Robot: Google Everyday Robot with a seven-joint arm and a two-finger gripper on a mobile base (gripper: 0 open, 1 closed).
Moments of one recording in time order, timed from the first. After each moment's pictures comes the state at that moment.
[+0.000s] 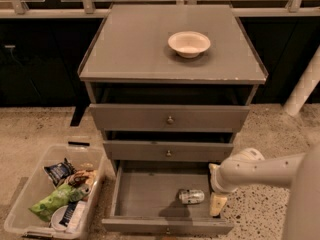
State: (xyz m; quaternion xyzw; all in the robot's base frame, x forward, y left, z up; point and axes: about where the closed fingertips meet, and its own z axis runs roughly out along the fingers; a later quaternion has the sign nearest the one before) arm 0.497 -0.227 0.428 -0.64 0.76 -0.02 0.12
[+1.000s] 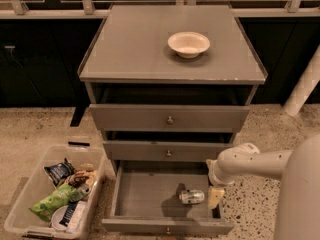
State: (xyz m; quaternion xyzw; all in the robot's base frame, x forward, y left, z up) arm 0.533 -0.225 0.411 -0.65 0.75 -0.01 0.13
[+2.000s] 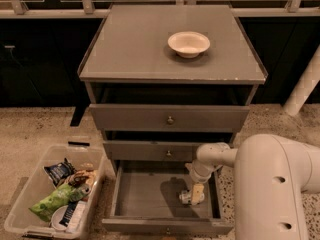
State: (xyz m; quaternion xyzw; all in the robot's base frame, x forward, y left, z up) arm 0.590 -0.165 0.294 -0.70 0.70 0.08 0.10
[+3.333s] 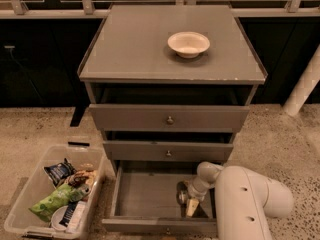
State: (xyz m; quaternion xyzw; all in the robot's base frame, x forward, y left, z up) arm 0.585 -0.161 0.123 -0.66 0.73 0.16 0.11
